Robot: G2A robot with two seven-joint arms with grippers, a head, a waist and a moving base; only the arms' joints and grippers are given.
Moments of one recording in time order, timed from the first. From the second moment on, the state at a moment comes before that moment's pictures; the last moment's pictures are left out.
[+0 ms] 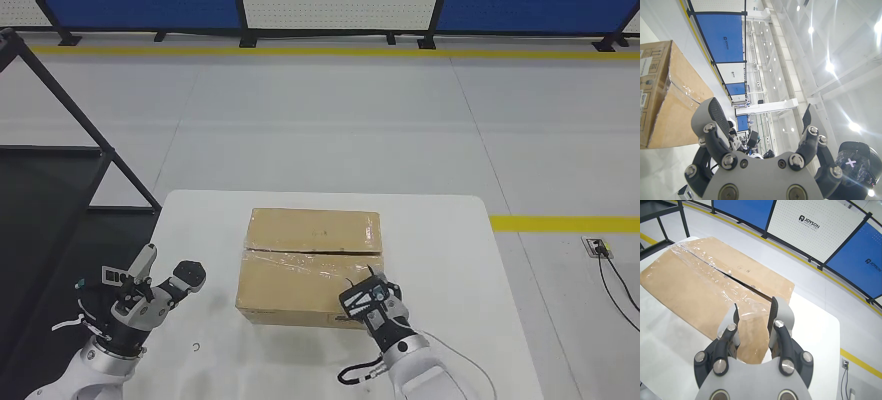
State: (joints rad) left arm 1.49 -1.31 -1.87 -2.02 -0.53 0.00 -0.64; right arm -1.19 -1.19 0.91 -2.05 -1.65 0.26 0.57
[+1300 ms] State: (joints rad) left arm 1.49 -1.31 -1.87 -2.02 -0.53 0.00 -0.64; right arm -1.12 -1.31 0.83 -1.95 -1.94 0.30 0.79
